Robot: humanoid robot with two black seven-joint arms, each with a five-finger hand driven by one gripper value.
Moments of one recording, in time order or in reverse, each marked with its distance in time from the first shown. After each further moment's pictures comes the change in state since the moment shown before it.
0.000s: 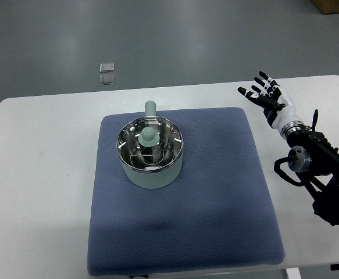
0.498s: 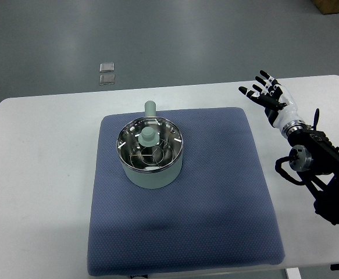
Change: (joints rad) left arm -0.004 0.000 -0.001 0.000 -0.001 0.001 -0.006; right arm 0.002 -0.007 0.000 0.000 0.000 0.001 -0.001
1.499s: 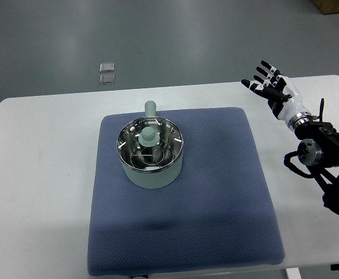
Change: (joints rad) left arm 0.000 0.000 0.000 0.000 0.001 0.000 0.000; right arm 0.026 -0.051 -0.003 0.000 -0.002 0.096 0.000
